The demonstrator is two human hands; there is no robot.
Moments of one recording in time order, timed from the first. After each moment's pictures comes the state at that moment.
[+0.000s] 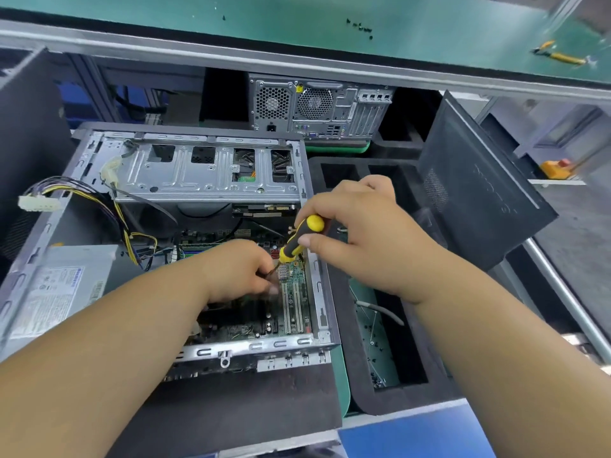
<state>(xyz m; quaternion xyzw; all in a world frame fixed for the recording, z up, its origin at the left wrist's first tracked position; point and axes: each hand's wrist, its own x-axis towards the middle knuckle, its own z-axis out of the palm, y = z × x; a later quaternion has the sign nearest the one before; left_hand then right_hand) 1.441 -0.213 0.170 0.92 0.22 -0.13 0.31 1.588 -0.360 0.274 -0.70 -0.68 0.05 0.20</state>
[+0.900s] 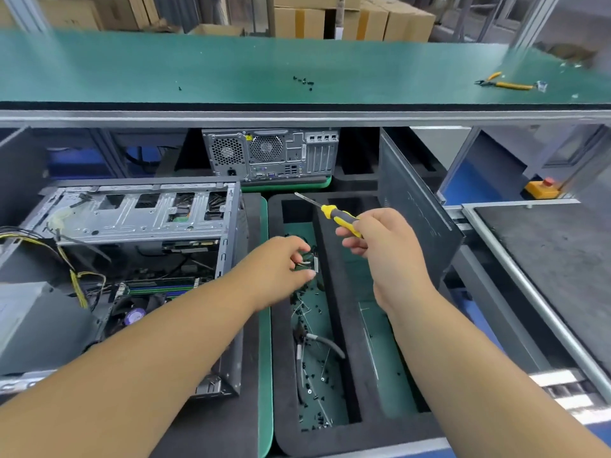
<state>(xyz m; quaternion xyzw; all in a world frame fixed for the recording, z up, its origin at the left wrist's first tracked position) 1.592 -0.316 0.201 0.89 0.30 0.06 0.33 1.716 -0.444 0.255 -0.70 -0.22 0.26 0.62</state>
